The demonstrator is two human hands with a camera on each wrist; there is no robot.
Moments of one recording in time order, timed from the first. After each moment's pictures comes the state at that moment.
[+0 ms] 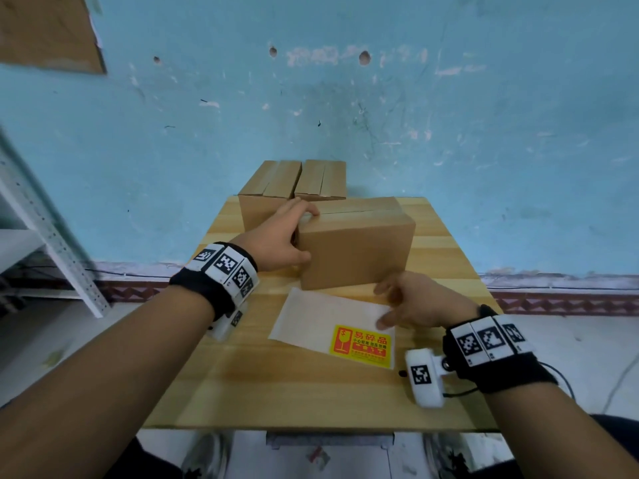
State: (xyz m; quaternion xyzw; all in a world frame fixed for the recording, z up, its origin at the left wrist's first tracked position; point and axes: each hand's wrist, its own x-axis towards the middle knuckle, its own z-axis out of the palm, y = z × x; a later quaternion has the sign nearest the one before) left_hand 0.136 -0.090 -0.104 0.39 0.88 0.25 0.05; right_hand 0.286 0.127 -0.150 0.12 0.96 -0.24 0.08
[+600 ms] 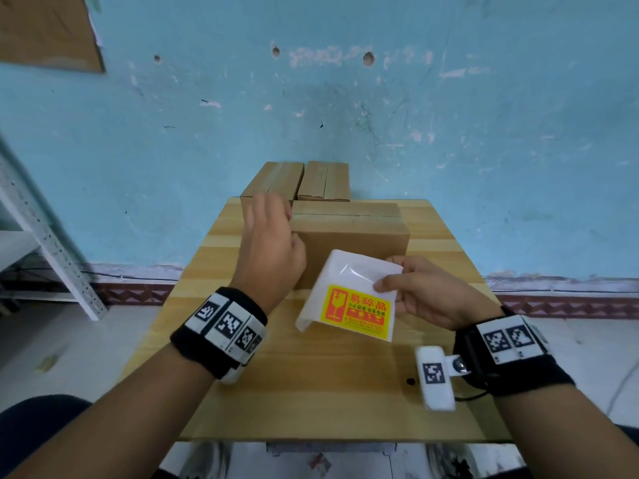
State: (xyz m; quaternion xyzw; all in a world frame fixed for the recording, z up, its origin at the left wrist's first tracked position) left_hand 0.182 -0.098 -0.114 0.33 0.82 0.34 -0.32; right_hand 0.283 0.116 -0.136 0.10 0.65 -0.75 0.06
